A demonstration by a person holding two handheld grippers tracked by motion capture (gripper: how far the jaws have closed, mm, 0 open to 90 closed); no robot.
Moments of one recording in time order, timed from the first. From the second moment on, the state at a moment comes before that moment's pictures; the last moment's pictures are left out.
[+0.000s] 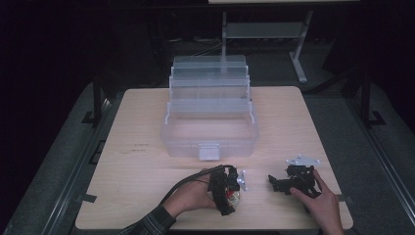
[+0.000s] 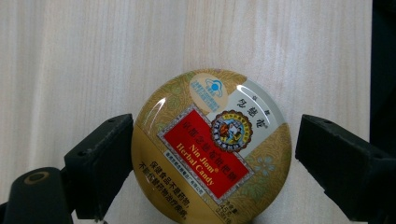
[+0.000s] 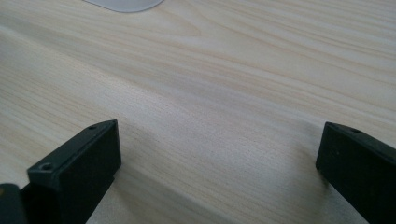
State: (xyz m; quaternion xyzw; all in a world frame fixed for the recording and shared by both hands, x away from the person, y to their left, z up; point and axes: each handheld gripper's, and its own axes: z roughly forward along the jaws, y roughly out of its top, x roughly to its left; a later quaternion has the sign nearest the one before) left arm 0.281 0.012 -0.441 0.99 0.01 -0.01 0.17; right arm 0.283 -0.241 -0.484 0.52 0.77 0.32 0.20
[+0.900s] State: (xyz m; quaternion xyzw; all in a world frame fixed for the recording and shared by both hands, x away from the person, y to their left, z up) left arm 0.281 0.013 -0.444 0.99 0.02 0.00 0.17; right arm 0.283 -0.241 -0.484 0.52 0.77 0.32 0.20
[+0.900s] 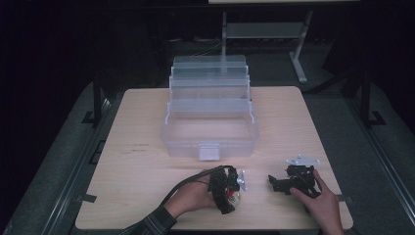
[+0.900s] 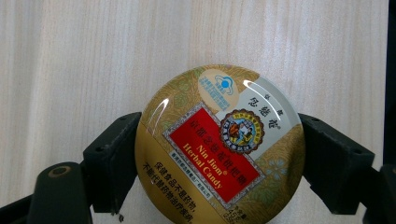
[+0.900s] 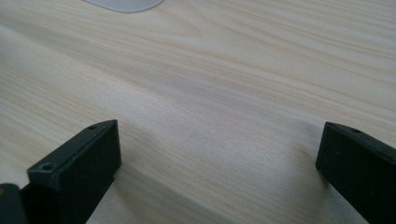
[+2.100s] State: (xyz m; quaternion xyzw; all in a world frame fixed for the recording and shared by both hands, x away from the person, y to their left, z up) left arm 0.285 0.031 -0.428 0.98 0.04 -0.02 0.18; right arm 0.283 -0.241 -0.484 0.52 0.77 0.32 0.20
